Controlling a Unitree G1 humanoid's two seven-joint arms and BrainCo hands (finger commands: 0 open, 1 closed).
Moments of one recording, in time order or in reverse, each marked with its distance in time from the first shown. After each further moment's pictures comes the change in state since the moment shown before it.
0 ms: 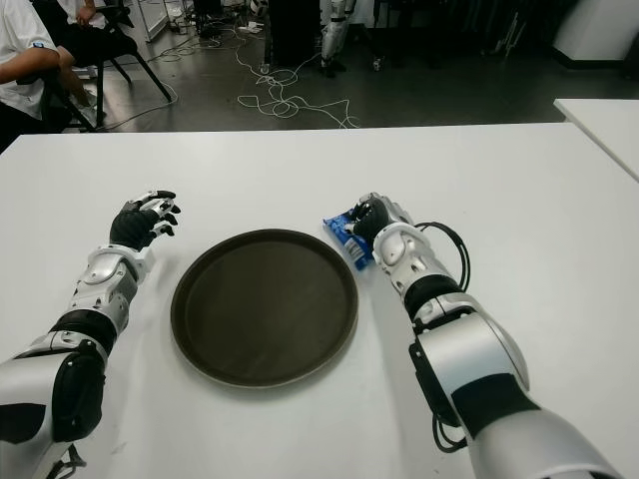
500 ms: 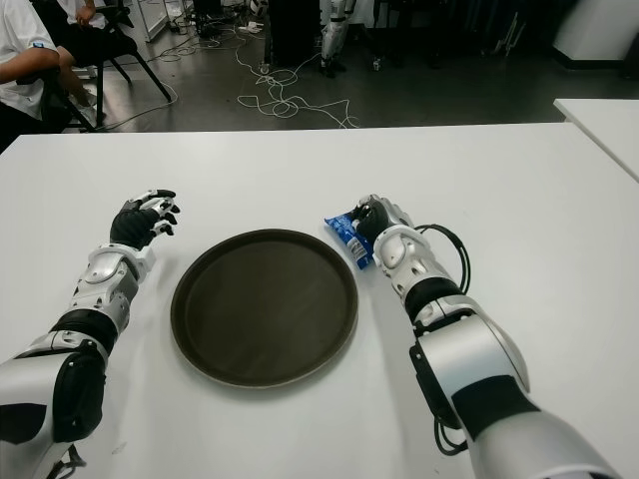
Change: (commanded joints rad) left arm 0.003 -0.004 -0.005 -0.005 -0.003 -0.007 0.001; right arm 0.001 0.001 0.045 0.003 -0.038 0.020 -0.004
